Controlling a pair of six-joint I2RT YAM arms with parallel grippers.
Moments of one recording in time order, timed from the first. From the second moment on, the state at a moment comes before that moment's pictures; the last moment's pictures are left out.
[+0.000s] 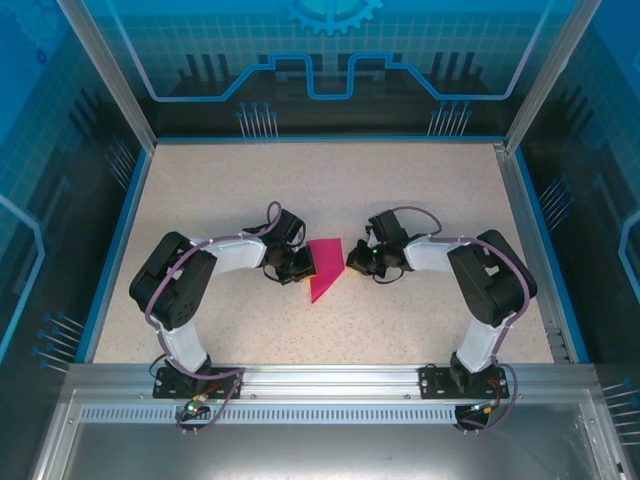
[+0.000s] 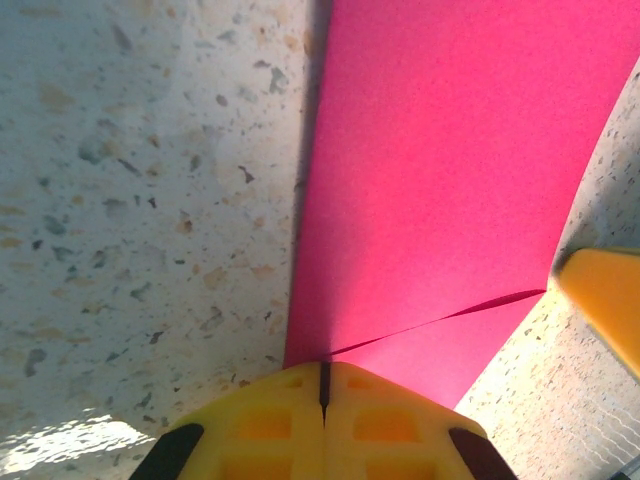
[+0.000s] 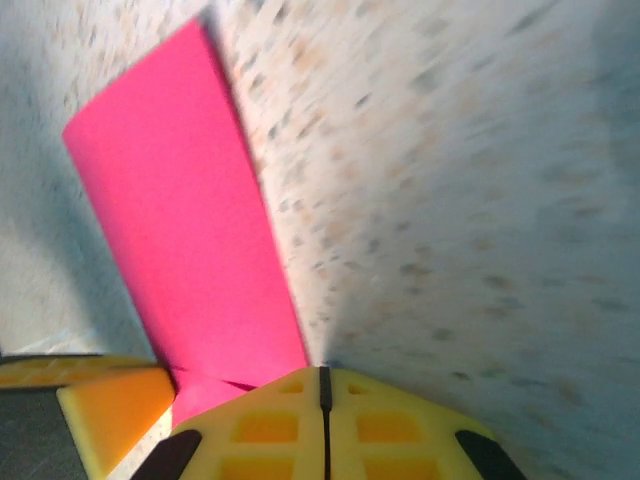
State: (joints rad) left arm -0.50 1.79 0.94 -0.32 0.37 -0.89; right arm 0.48 1.77 0.84 -0.09 -0.39 0.88
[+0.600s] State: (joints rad) left arm -0.50 1.79 0.94 -0.32 0.37 -0.90; right arm 0.73 1.73 0.80 0.06 -0.47 1.03
